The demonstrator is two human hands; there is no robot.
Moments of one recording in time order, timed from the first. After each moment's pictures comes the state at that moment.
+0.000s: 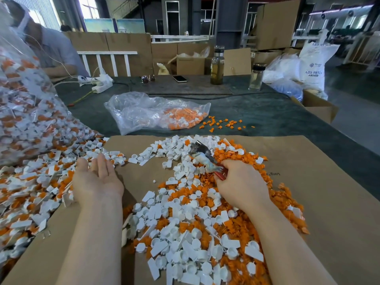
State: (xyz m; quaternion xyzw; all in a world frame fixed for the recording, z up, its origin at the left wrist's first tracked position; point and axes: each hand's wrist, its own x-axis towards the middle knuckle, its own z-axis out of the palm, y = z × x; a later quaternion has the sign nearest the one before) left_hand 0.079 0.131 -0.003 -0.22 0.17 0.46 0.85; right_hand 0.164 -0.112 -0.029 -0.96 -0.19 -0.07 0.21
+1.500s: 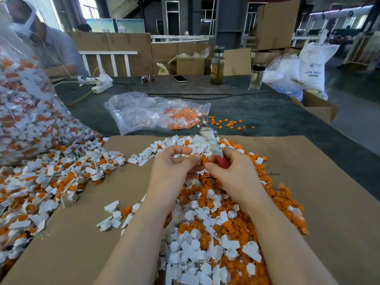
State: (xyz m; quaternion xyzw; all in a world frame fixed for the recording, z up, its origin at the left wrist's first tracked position) left_hand 0.097 0.034 -0.005 0.65 0.13 0.17 0.73; right_hand 0.153 -0.104 -0.012 -0.82 -0.21 -0.03 0.54
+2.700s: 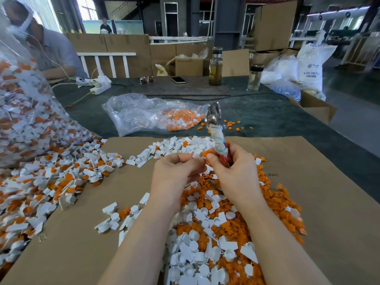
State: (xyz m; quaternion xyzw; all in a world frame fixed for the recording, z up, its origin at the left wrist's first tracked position) left_hand 0.096 0.021 -0.002 0.61 0.18 0.17 0.75; right_hand 0.148 -0.102 -0.009 -0.78 -0.20 -0.12 0.59
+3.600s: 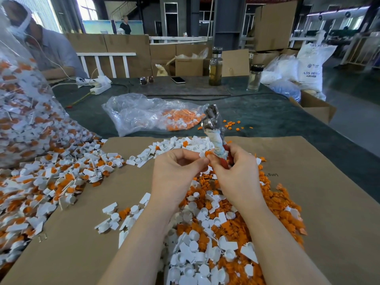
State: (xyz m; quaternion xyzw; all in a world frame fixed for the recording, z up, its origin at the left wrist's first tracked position) left_hand 0.092 0.019 0.003 0.70 0.14 0.22 0.66; right_hand 0.149 -0.103 -0.013 -0.81 -0.20 -0.16 0.54
